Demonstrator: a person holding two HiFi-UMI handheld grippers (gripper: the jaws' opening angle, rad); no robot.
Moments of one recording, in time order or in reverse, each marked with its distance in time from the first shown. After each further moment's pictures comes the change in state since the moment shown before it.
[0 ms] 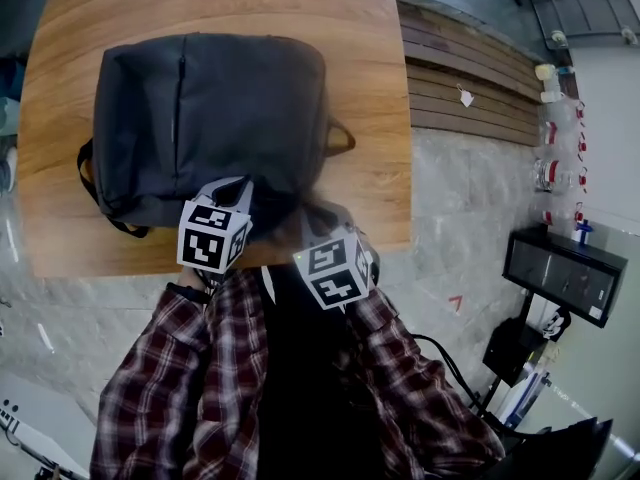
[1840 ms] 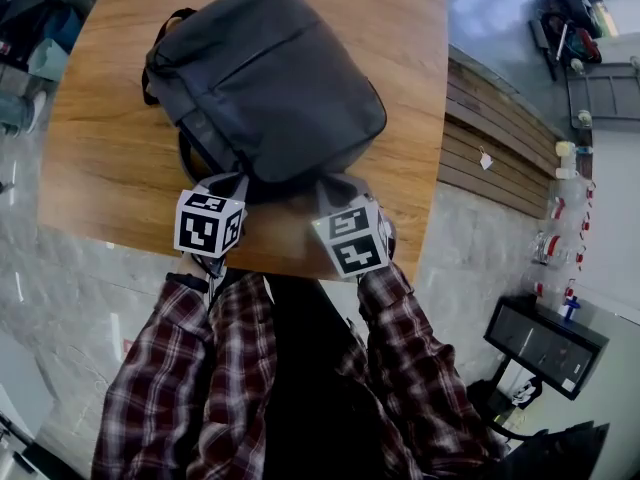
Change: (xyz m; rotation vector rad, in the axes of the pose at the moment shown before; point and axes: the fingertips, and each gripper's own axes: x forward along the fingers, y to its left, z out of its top) left arm -0.043 0.067 -0.014 -0.206 -0.073 0.182; right arm 0.026 -0.014 0.083 -0.210 -0.092 0.078
